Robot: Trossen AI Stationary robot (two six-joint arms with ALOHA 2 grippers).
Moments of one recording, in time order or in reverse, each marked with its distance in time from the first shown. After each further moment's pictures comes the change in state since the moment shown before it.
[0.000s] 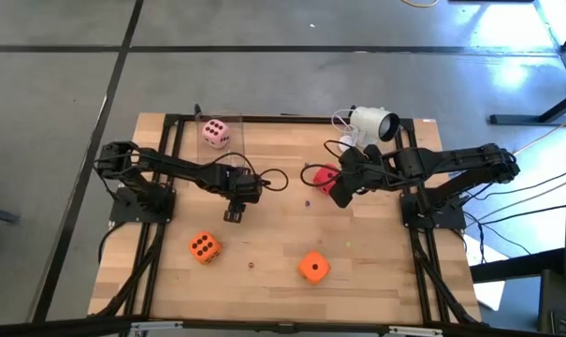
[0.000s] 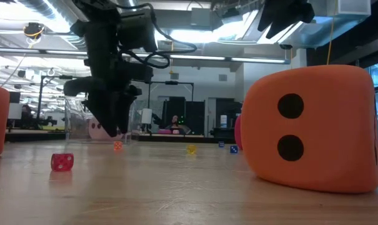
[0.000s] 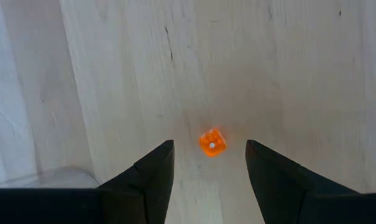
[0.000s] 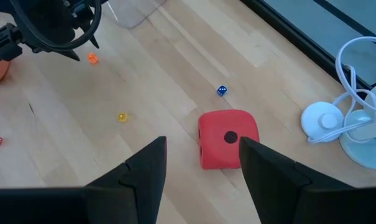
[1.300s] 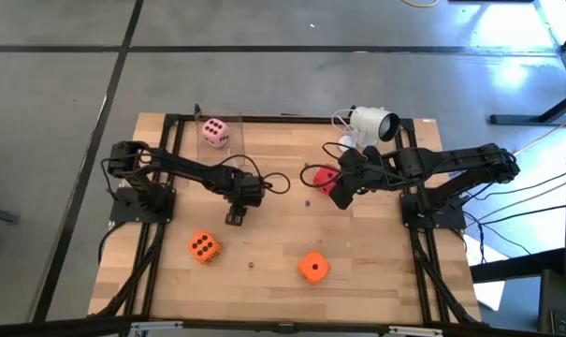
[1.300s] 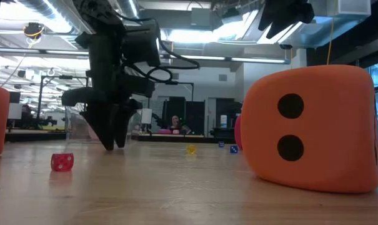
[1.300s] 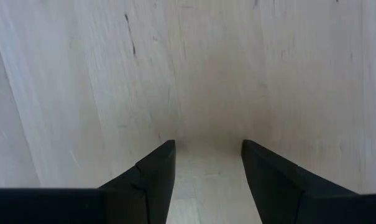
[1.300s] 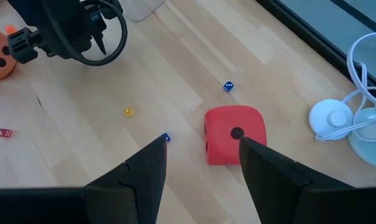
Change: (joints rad) left arm 0.010 0.085 -0.003 0.027 0.071 0.011; right arm 0.000 0.000 0.000 0.004 -0.033 -0.008
